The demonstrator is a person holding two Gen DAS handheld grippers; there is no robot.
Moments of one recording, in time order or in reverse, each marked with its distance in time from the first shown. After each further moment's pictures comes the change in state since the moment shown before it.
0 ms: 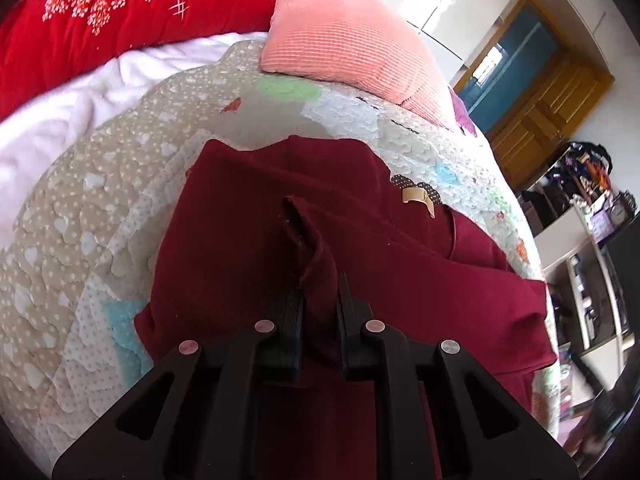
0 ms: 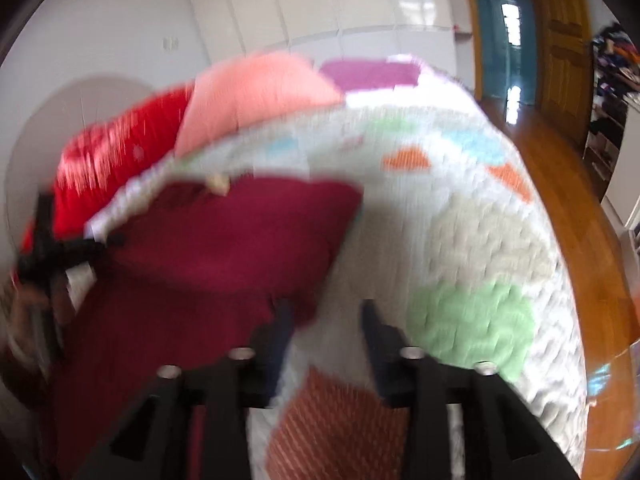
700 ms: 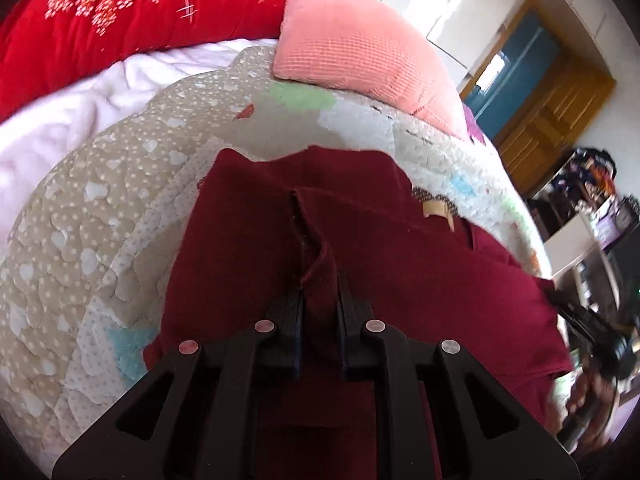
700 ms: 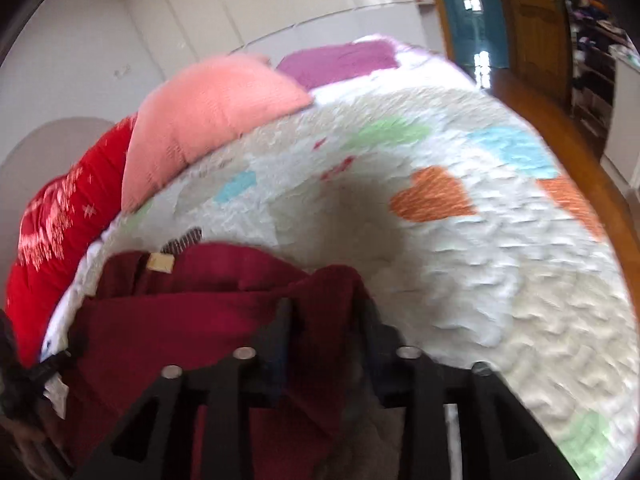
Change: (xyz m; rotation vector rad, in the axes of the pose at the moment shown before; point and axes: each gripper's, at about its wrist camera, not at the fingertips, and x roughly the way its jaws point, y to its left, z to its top) left arm 0.011 0.018 0.010 -0.020 -0.037 0.005; right arm 0.108 -0.015 0.070 0.163 0.031 -0.041
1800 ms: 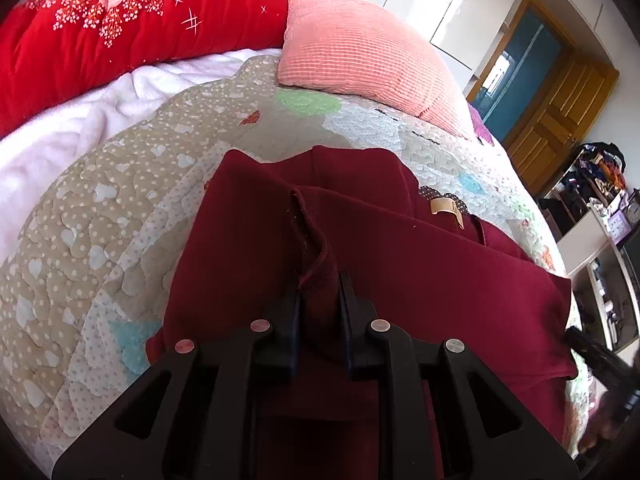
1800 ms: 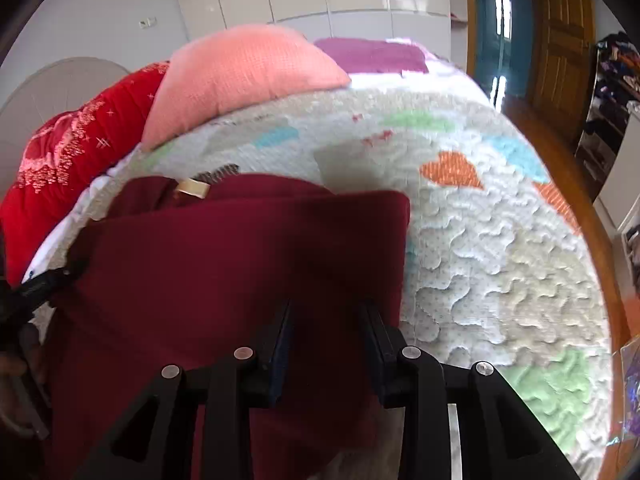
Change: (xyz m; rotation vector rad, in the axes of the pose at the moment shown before) left arm -0.001 -0.008 -0.011 0.043 -0.044 0.062; right arm -0.028 0.053 -0.047 -0.197 0.050 -0.065
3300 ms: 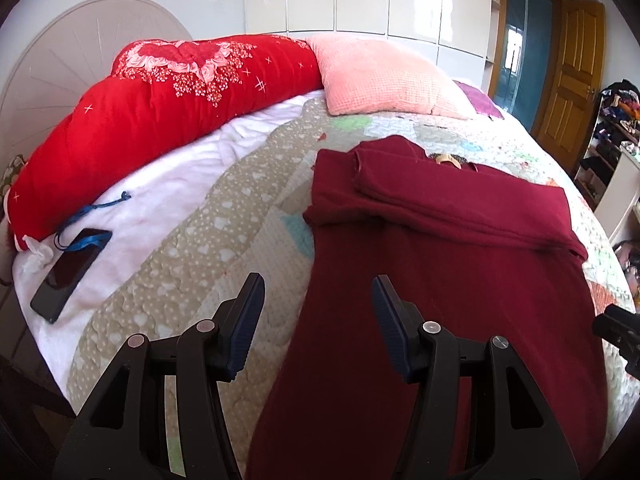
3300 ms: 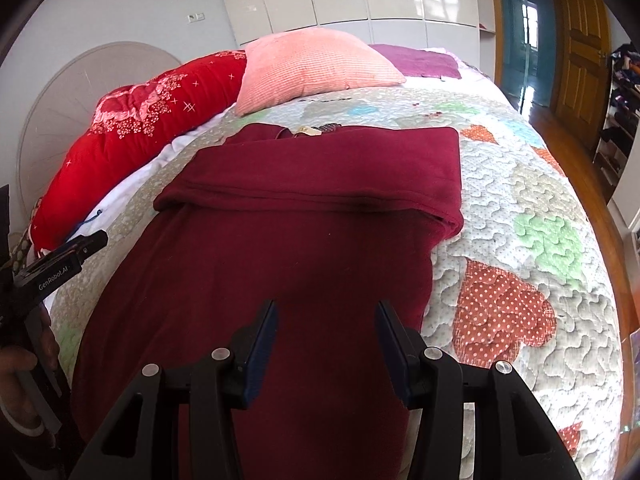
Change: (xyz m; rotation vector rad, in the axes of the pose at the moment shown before) left arm -0.158 -0.002 -0.104 0.185 -0.123 0.269; right arm -0.105 0.082 -0.113 -0.055 -0.001 0.096
